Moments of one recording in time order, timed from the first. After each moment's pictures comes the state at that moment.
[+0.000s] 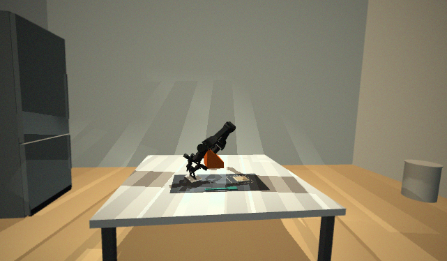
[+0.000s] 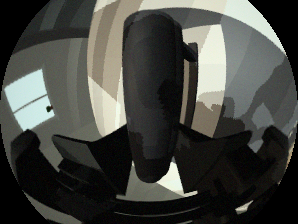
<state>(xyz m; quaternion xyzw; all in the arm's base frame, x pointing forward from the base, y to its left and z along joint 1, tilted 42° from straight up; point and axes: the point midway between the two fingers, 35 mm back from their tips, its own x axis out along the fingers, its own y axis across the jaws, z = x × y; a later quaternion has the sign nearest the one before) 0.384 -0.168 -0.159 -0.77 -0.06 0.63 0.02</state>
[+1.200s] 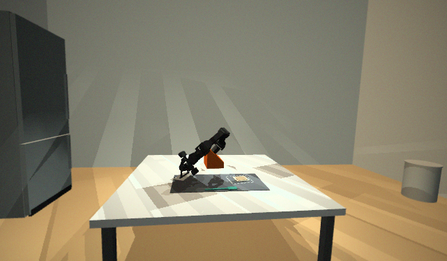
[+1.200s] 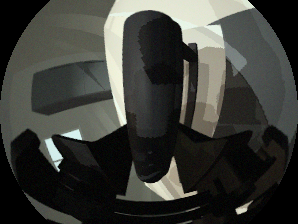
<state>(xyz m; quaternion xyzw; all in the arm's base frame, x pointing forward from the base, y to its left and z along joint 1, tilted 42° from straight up) 0.335 -0.203 -0.194 -0.56 0.18 0.80 0.10</state>
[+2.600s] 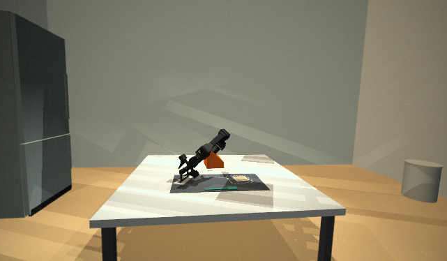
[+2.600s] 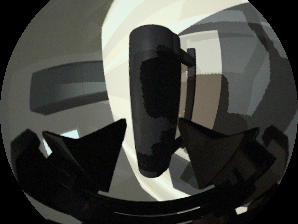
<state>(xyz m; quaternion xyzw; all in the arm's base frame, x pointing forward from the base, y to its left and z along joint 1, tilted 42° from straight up) 0.337 -0.186 -0.207 -0.56 0.17 0.81 0.10</state>
